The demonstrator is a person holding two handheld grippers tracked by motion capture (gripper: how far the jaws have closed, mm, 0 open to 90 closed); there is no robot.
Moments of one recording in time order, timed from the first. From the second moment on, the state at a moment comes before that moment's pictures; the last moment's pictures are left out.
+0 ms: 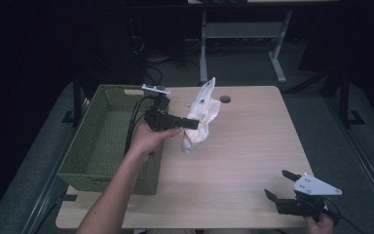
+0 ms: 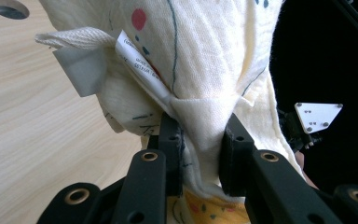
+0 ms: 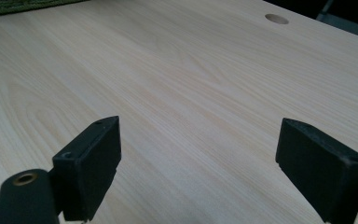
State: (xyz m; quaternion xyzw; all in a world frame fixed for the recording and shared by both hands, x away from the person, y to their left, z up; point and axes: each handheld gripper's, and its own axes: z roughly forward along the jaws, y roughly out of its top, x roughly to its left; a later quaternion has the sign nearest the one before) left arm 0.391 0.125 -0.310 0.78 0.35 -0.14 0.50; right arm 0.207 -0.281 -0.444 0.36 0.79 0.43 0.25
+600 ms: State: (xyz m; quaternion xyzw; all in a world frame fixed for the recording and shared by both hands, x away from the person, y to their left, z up) left arm 0.400 0.092 -0.334 0.79 0.35 -0.15 0.48; right arm 0.206 -0.282 -0.444 0.36 0.79 0.43 0.25
